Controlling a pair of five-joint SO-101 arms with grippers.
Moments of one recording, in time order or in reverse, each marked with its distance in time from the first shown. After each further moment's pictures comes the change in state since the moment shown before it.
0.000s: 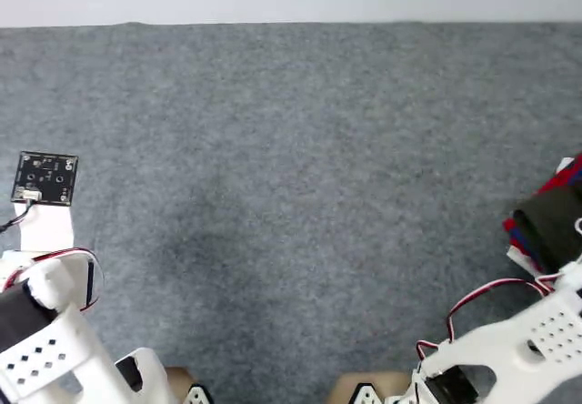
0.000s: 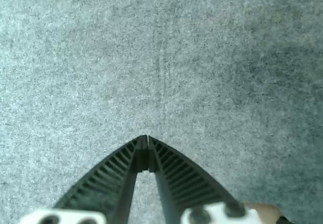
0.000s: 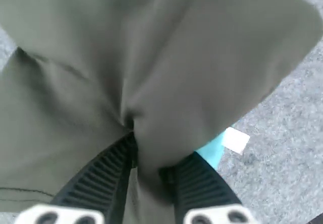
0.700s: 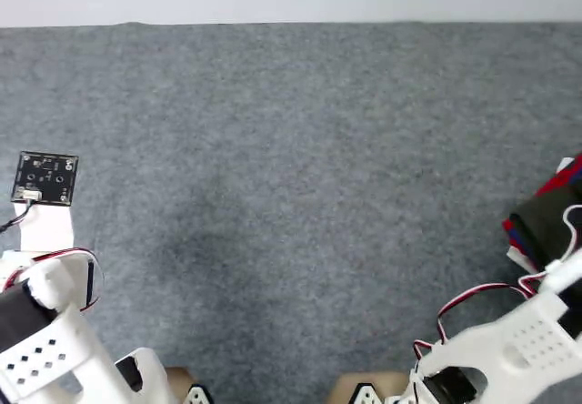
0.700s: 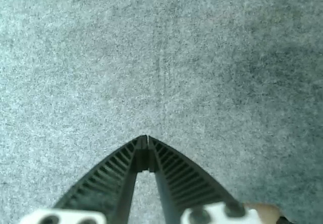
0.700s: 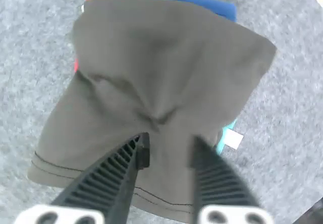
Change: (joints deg) left arm 0.0 0.0 0.0 0.0 0.0; right arm -3.9 -9.6 -6.4 5.5 -3.5
